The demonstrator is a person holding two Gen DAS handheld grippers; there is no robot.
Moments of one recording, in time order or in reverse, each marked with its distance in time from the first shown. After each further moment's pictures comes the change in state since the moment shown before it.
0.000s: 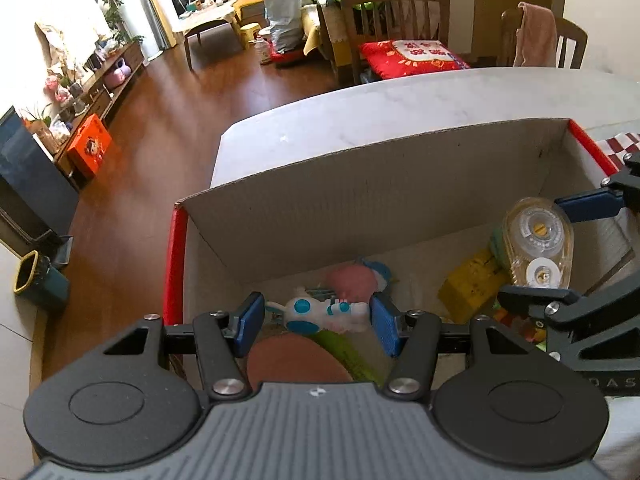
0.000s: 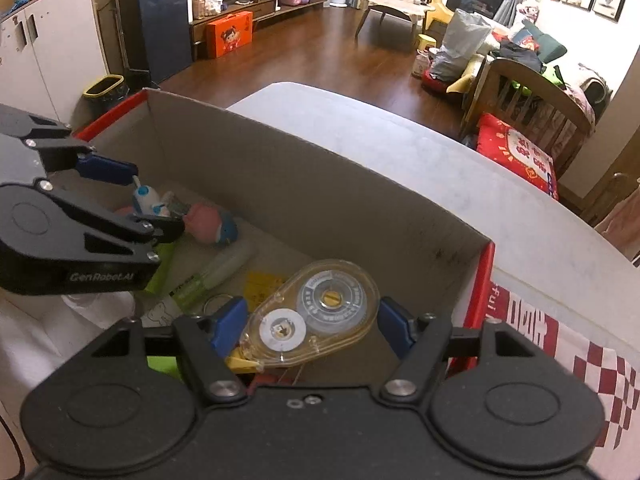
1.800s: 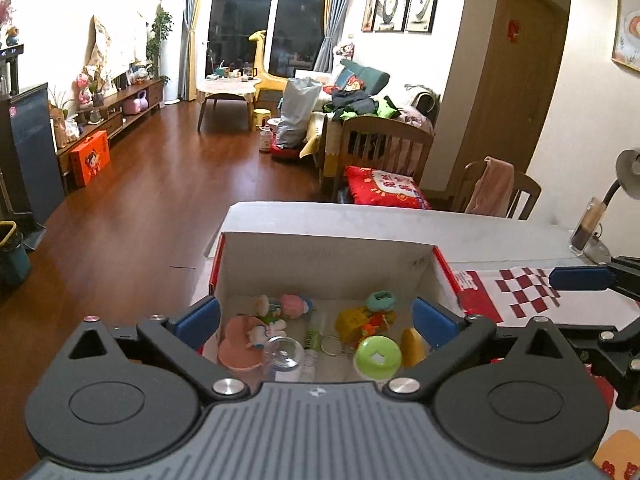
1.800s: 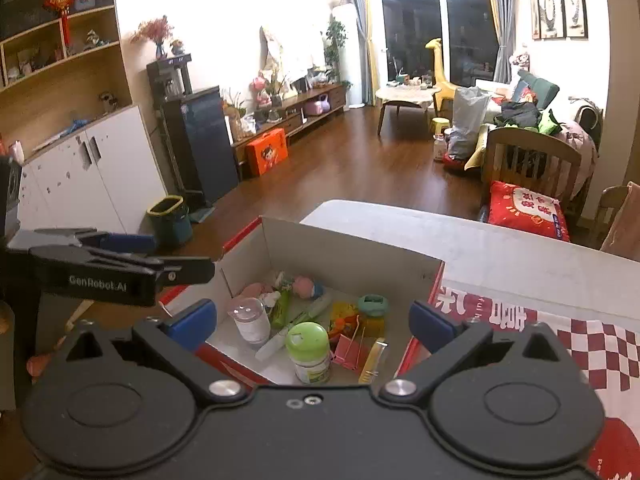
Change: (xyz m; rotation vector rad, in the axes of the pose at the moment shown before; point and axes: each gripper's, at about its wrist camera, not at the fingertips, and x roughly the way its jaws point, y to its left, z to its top) left arm -0.175 0.017 -0.069 -0.291 -0.340 -0.159; right arm -0.185 -0.007 -0.064 0.149 -0.360 0.173
